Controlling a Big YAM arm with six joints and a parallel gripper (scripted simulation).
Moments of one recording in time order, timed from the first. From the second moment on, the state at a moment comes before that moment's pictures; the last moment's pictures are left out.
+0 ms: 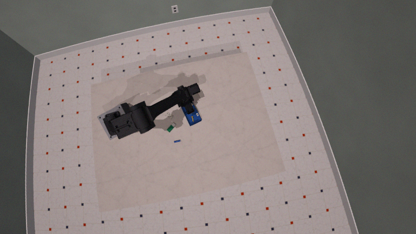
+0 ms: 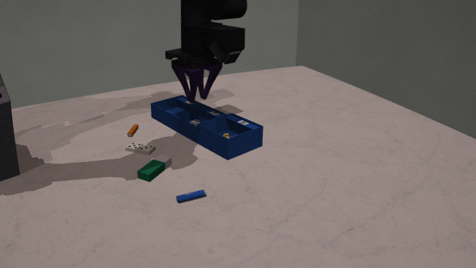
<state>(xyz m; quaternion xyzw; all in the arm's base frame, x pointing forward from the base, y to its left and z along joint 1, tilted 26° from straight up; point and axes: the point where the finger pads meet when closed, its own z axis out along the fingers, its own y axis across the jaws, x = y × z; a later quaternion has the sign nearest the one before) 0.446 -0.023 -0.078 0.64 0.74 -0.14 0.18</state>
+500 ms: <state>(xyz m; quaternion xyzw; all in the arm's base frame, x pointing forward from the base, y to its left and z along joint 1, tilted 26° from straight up) 0.409 -0.044 -0.072 0.58 0.78 -0.16 0.16</state>
